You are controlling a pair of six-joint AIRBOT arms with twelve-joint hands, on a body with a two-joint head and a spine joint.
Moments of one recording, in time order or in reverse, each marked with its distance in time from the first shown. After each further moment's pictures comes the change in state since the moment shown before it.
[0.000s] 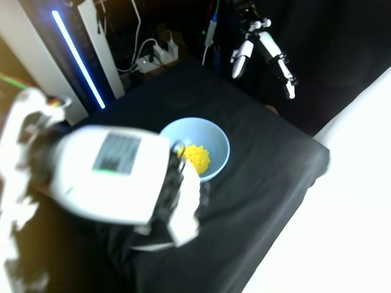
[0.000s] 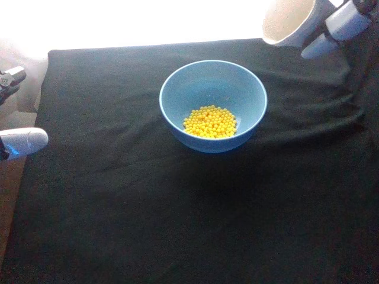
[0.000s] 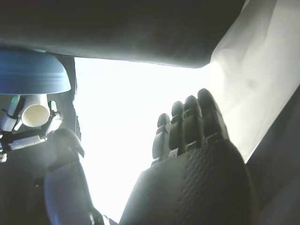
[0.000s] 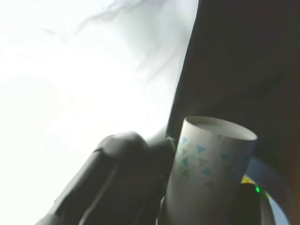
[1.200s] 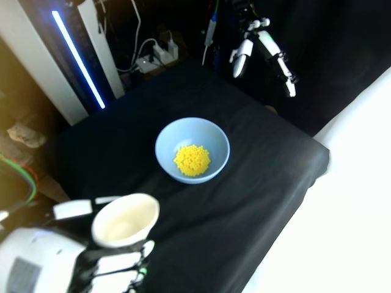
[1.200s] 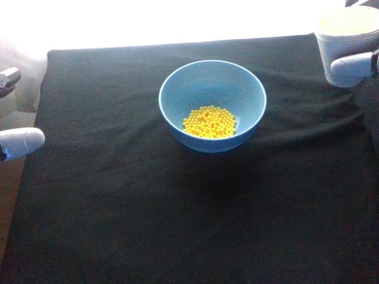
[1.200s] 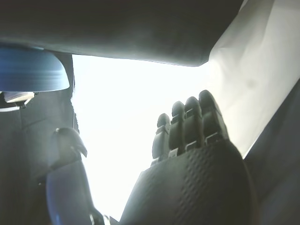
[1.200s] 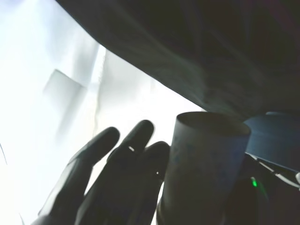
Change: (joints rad) left arm 0.021 0.000 -0.012 -0.023 -0.030 -0.003; right arm -0.609 -0.055 0.184 1.235 0.583 -0.070
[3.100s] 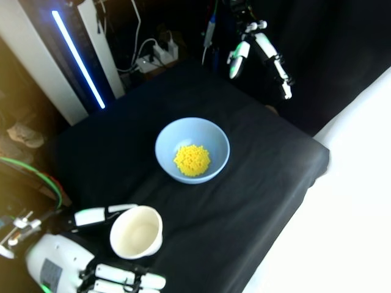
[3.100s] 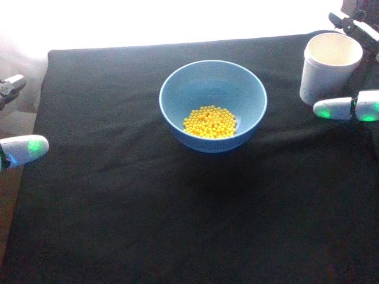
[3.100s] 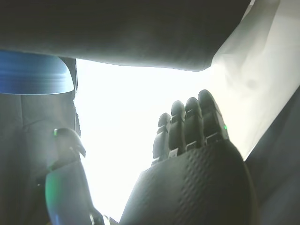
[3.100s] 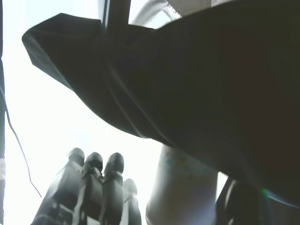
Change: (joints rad) left arm 0.012 -0.018 -0.002 0.001 -0.014 -0.004; right arm -0.169 -0.174 0.098 0.200 0.114 0.007
